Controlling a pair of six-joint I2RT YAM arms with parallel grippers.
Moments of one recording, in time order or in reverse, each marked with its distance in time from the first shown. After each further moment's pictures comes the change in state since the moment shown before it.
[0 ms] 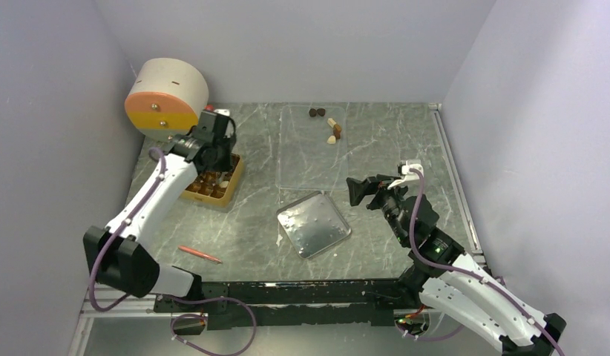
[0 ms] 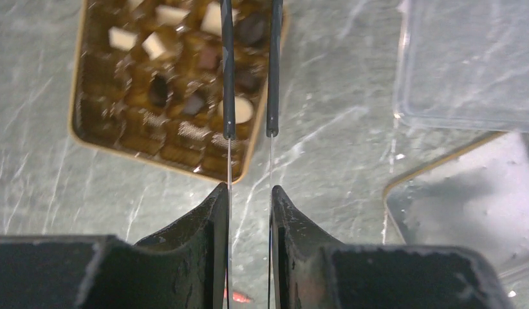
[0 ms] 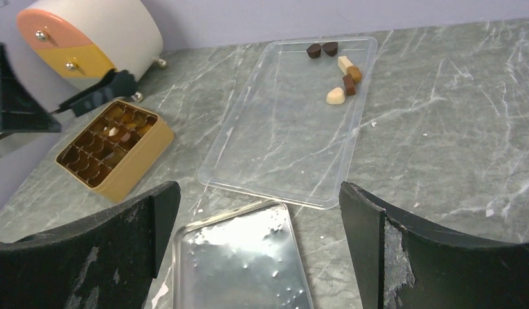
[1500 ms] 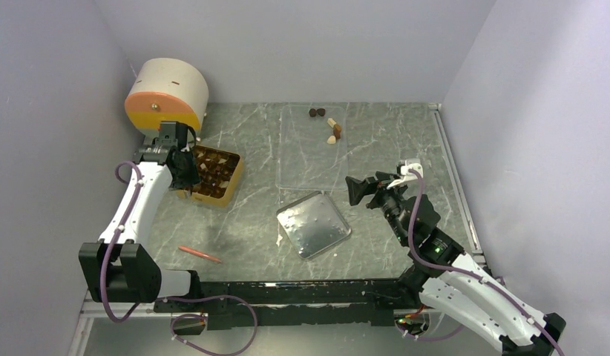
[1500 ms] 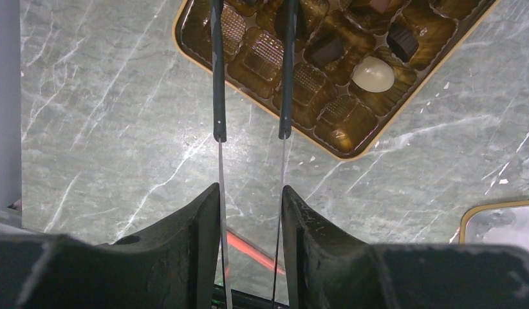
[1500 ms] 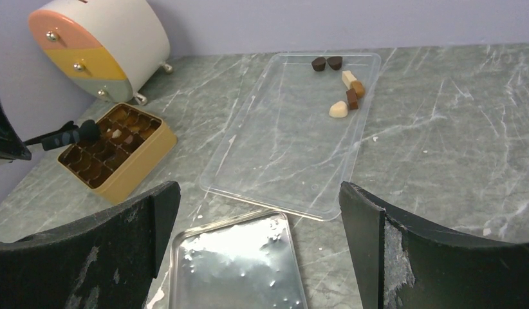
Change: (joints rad) left arm 0.351 -0.097 -0.157 -0.109 0.024 -0.036; right arm 0.000 -0.001 -0.005 0.046 -0.023 -0.054
